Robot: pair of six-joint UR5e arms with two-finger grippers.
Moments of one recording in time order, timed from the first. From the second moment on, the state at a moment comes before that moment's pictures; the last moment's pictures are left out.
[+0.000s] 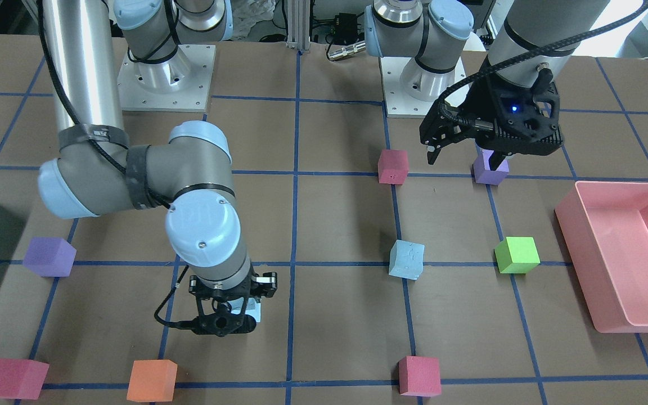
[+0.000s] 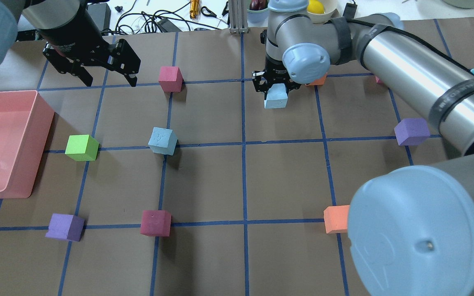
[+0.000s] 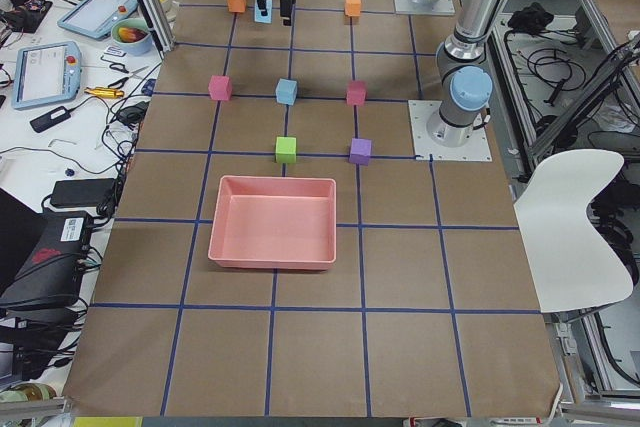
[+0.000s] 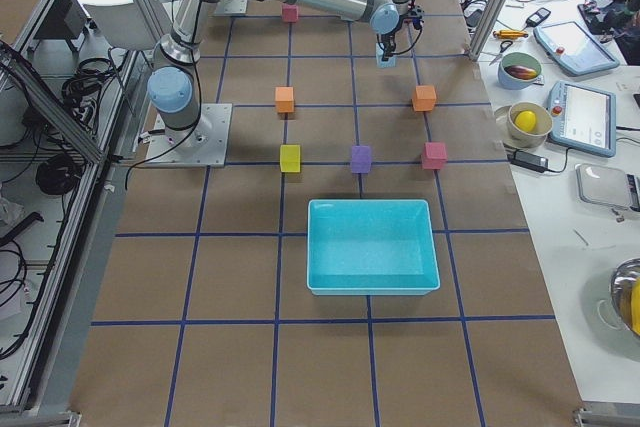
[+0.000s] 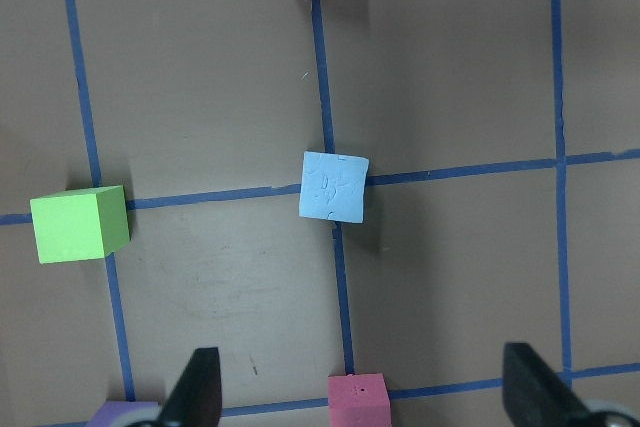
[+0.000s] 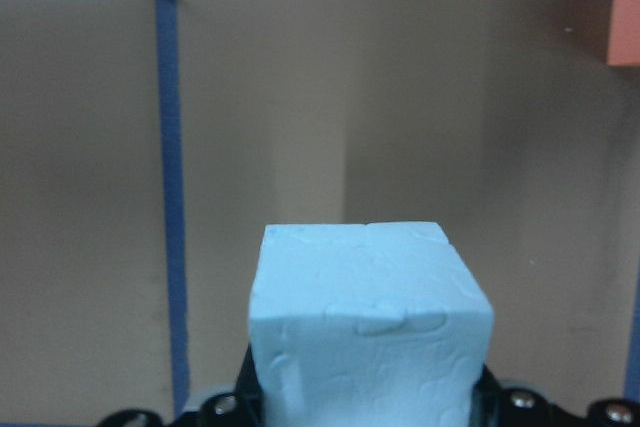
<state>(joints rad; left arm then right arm) -1.55 -1.63 -1.47 -1.57 1.55 0.10 1.80 -0.95 1.33 -1.94 -1.54 0.21</state>
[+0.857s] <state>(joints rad) -1.55 -1.63 -1.47 -1.57 1.55 0.10 1.87 -0.83 1.24 -1.94 -1.49 0.33</state>
